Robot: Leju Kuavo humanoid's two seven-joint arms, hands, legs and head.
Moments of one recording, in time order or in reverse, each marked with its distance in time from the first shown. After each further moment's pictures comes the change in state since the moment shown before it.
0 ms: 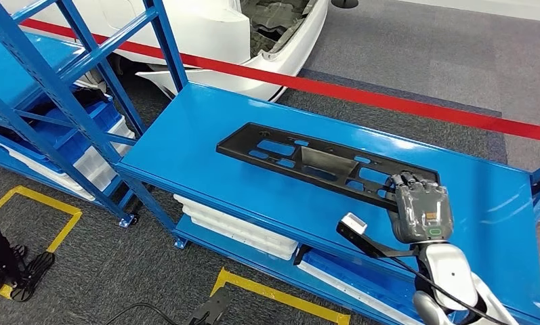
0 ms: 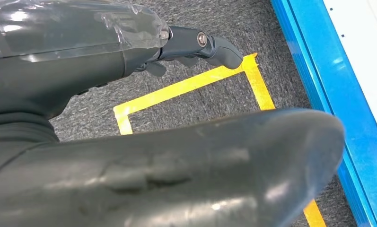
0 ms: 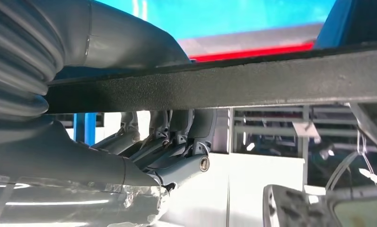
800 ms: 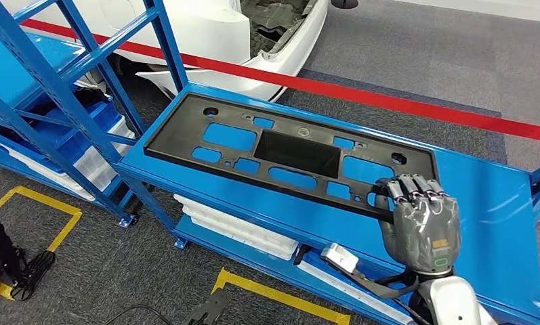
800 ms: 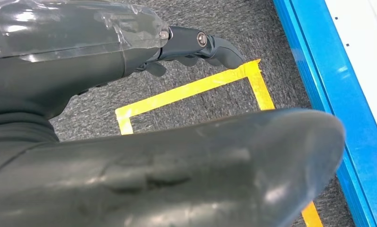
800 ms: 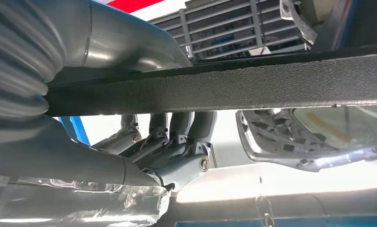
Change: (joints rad) left arm 0.007 0.000 0.000 0.000 0.020 0.029 -0.011; right arm 0.110 -0.011 -0.008 -0.311 0.158 -0.135 -0.004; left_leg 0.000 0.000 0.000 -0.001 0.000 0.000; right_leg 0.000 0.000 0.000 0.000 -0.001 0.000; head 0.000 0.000
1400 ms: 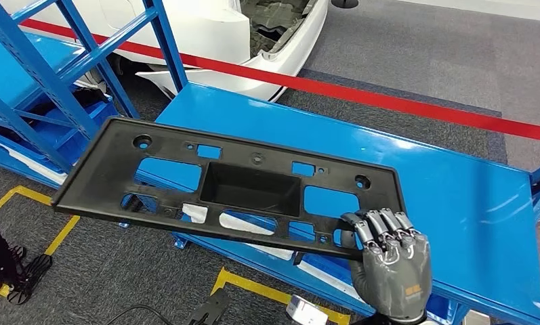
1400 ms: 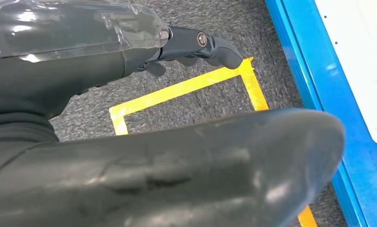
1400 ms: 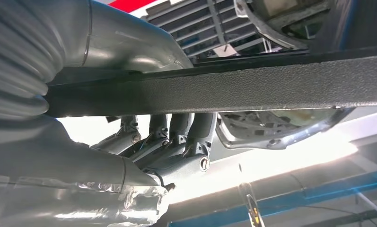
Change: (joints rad) left arm -0.001 -0.002 0.000 0.000 -0.001 -0.014 -0.027; right arm 0.187 0.093 0.013 -0.120 0.116 -0.063 -0.086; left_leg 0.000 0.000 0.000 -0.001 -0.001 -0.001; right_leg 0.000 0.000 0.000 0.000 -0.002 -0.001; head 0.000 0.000
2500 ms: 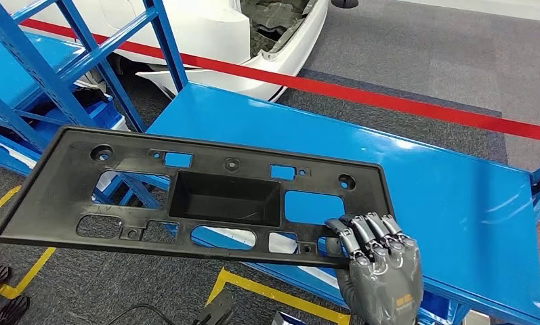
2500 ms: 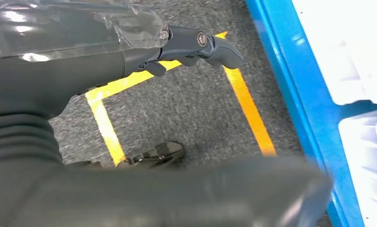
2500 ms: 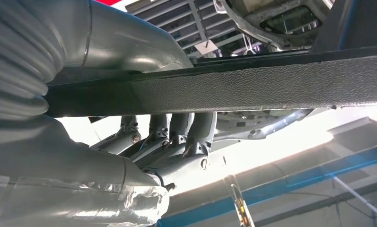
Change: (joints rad) left arm -0.008 -0.003 0.000 0.000 -0.025 -0.123 -0.070; right arm 0.019 0.046 0.010 -0.059 0.012 0.044 -0.054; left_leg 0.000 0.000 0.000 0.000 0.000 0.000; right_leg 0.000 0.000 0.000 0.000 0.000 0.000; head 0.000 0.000
